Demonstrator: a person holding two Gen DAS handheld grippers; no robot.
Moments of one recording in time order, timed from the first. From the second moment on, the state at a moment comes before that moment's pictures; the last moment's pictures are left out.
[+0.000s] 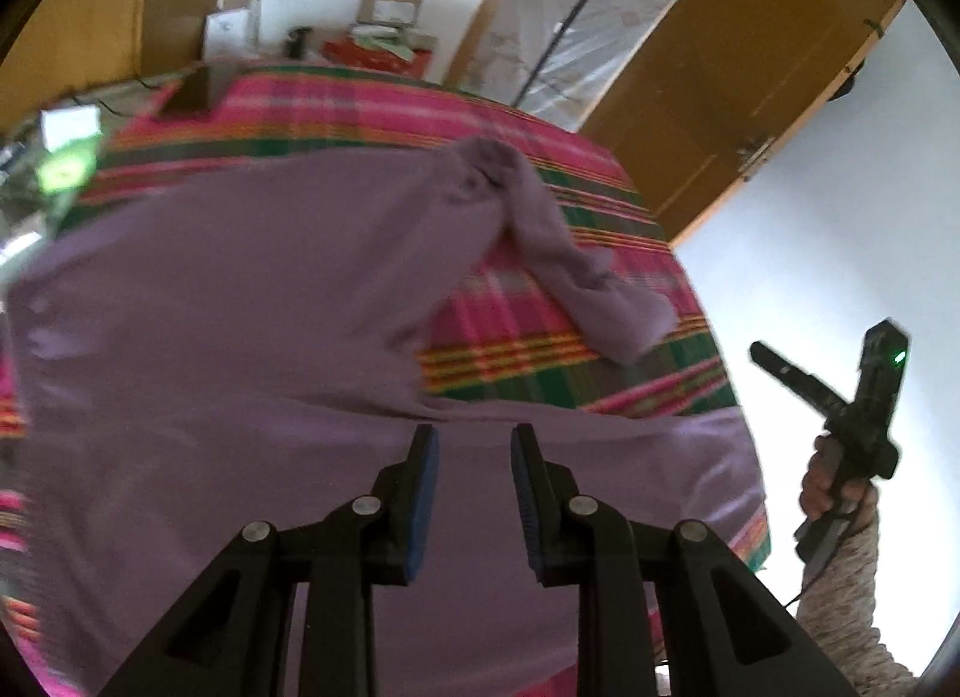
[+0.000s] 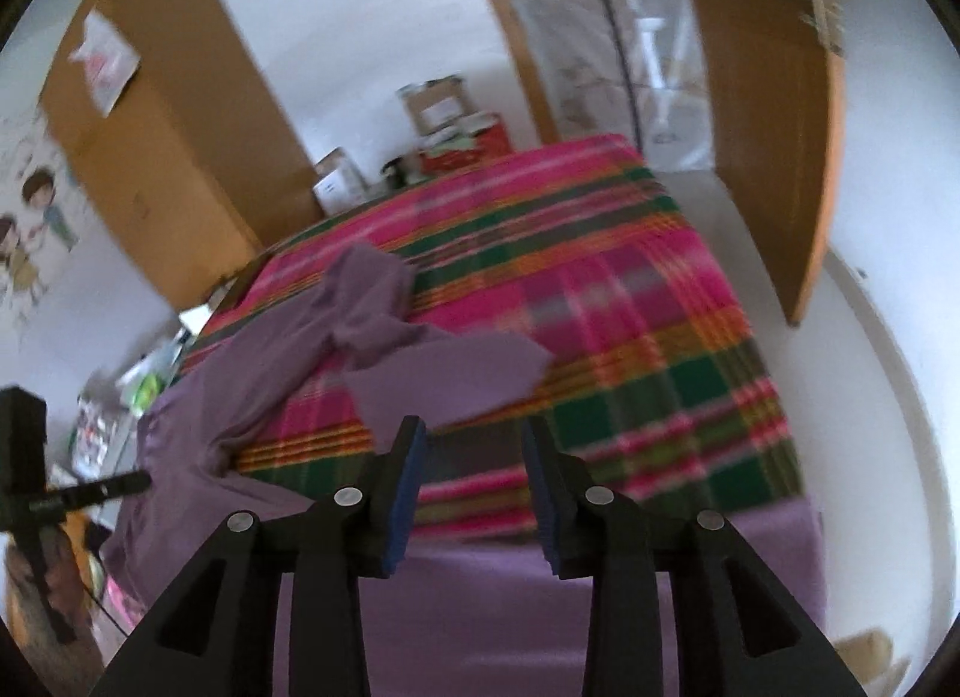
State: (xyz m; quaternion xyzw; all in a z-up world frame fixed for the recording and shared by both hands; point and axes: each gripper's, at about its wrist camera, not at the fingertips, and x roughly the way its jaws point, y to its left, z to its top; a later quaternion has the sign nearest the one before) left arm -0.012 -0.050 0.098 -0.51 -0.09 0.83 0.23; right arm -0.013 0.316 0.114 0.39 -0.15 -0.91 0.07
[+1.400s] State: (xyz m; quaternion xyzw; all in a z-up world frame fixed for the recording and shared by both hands) left arm -0.116 0.056 0.013 -0.53 0.15 0.82 0.16; right arm -0.092 0.258 0.036 0.45 -0.11 -0.88 0.12
